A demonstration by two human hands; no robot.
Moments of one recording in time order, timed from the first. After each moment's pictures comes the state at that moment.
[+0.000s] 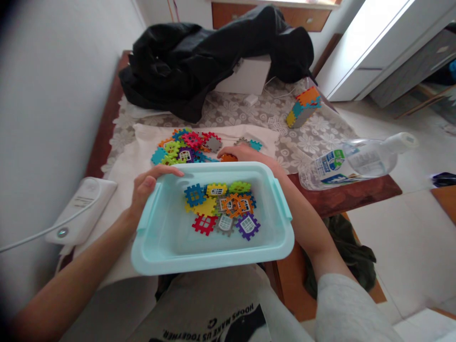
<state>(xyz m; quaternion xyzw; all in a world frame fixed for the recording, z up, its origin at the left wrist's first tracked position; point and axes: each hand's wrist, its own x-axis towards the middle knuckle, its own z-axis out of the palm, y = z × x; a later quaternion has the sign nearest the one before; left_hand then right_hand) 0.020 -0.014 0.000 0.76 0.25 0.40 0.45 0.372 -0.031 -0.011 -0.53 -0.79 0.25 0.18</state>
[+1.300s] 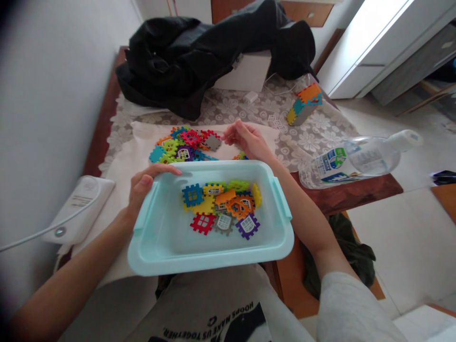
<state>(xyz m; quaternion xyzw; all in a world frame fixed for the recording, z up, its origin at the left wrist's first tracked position) 0.018 -0.014 -0.003 0.75 0.26 0.40 0.46 0.366 -0.013 -0.014 -0.51 -0.62 0.36 0.48</state>
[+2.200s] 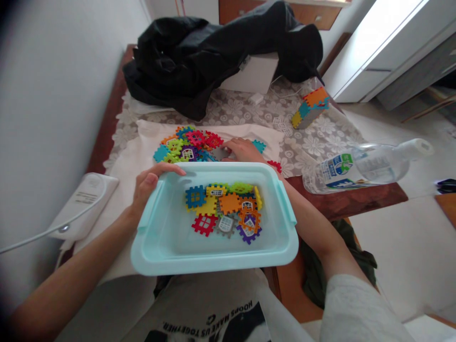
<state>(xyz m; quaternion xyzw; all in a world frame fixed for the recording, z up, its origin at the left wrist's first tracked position) 0.022 -0.015 -0.001 0.74 0.24 0.41 0.47 0.371 0.009 -0.062 -0.56 -0.79 0.14 0.18</state>
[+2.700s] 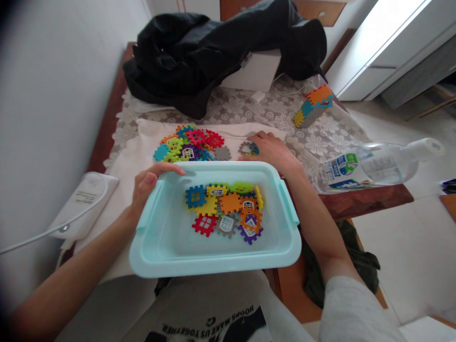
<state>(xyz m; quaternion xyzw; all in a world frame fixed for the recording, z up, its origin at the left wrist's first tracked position) 0.021 -0.014 -0.001 0.75 0.24 0.42 0.46 0.402 -0.039 0.000 -0.67 -0.73 0.08 0.09</state>
